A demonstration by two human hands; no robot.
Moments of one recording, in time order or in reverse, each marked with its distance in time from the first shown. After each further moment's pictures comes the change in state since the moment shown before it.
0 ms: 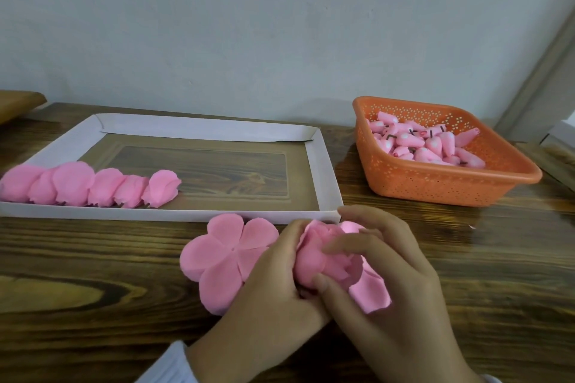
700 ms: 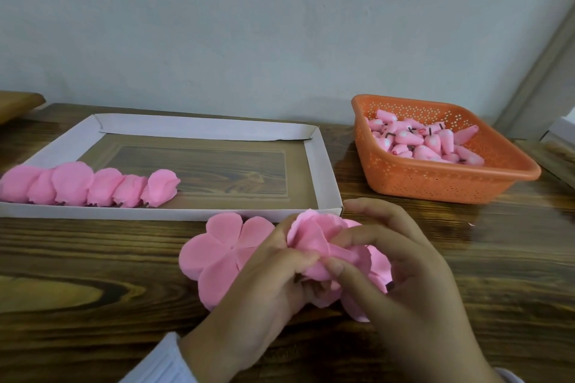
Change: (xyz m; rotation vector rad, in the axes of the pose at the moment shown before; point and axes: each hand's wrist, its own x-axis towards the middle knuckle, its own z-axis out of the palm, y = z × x) left_hand 0.008 0.002 -0.006 -0.697 -0.091 -0.219; right_hand 0.004 0.002 -0.010 0.203 -0.049 0.245
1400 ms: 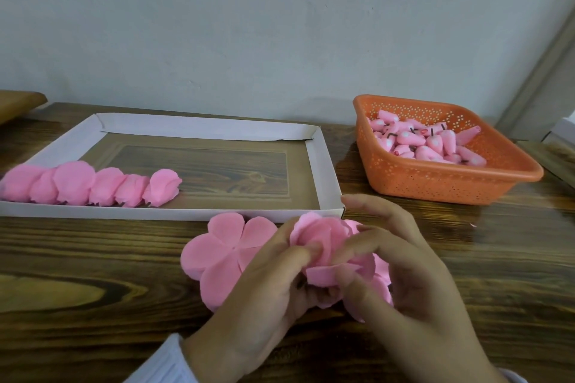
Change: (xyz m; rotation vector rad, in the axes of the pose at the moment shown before) left_hand -0.005 -0.005 -0.002 0.056 0.054 -0.022; right_hand -0.001 -0.004 -0.003 0.110 -0.094 -0.086
